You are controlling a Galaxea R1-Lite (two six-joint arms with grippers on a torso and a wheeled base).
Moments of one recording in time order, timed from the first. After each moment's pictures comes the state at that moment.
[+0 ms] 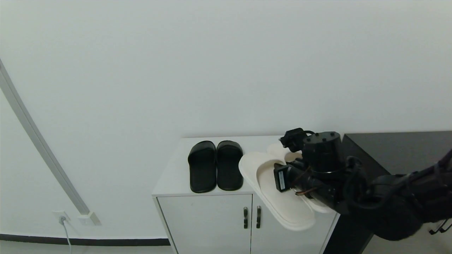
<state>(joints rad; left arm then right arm) 0.00 0.00 0.00 0.00 0.00 0.00 0.72 1.87 -0.89 -0.60 -0.29 0.10</state>
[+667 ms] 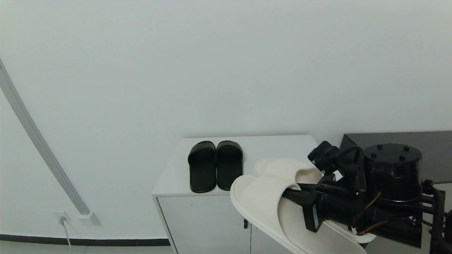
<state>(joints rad) 0.00 0.00 0.00 0.00 0.00 0.00 0.74 1.61 -0.61 -0.68 0.07 0.02</state>
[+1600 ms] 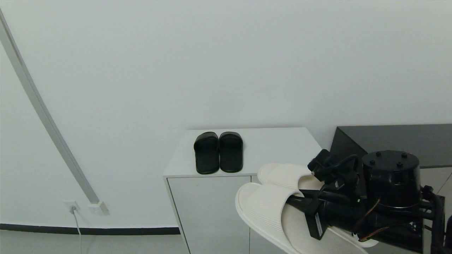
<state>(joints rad) 0.00 0.00 0.00 0.00 0.00 0.00 0.74 1.62 -0.57 -0.68 0.07 -0.04</state>
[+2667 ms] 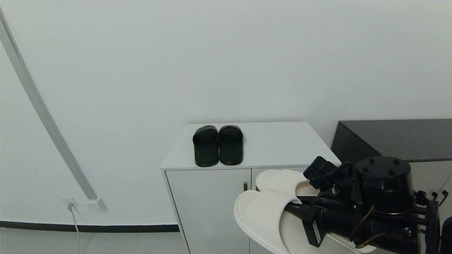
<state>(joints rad) 0.00 0.00 0.00 0.00 -0.01 0.00 0.75 1.63 -0.55 -0.68 0.07 -0.04</state>
